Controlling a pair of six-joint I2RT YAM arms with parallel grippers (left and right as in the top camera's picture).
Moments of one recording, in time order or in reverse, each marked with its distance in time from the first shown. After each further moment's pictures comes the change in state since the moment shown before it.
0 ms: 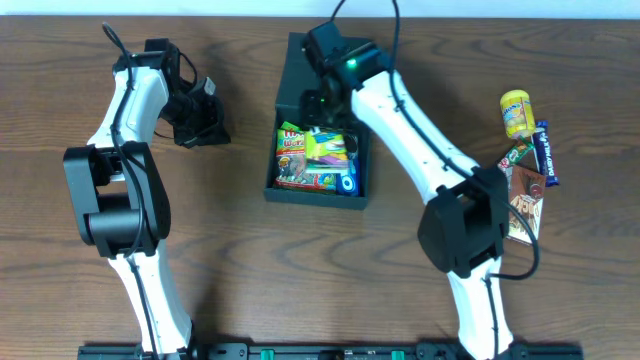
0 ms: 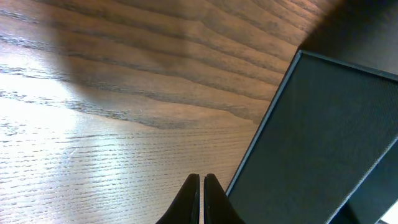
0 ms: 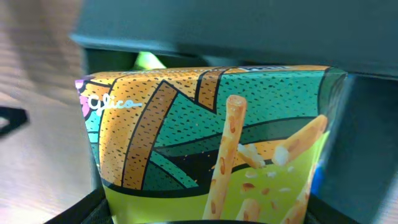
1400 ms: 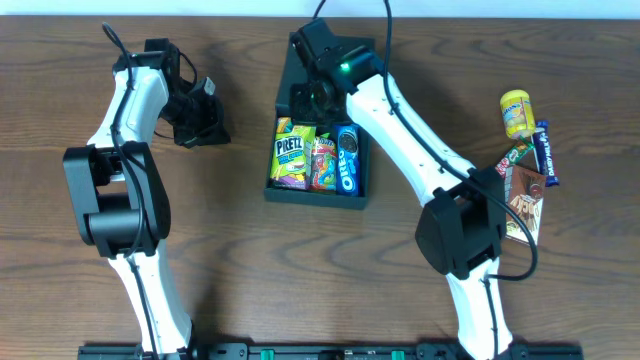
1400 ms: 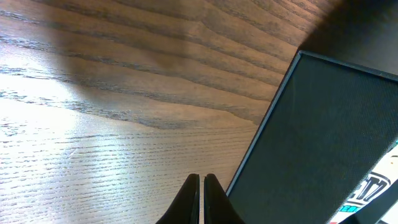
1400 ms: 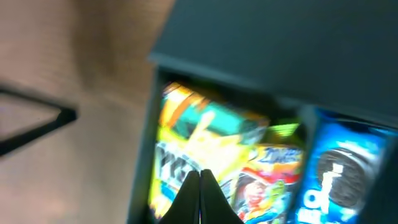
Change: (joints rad) left arm 0.000 0.000 0.000 0.000 0.000 0.000; right arm 0.011 0.001 0.001 0.103 -0.101 -0.150
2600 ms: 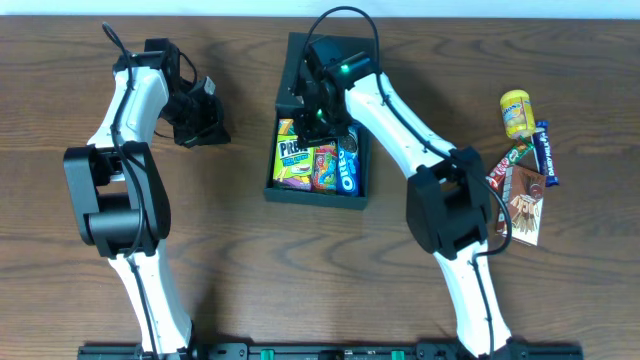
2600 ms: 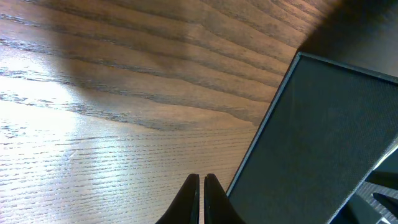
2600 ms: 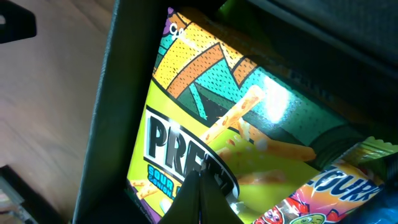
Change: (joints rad) left arm 0.000 0.000 0.000 0.004 0.000 -0.001; right arm -0.063 0.145 0.005 -0.072 -0.261 -0.264
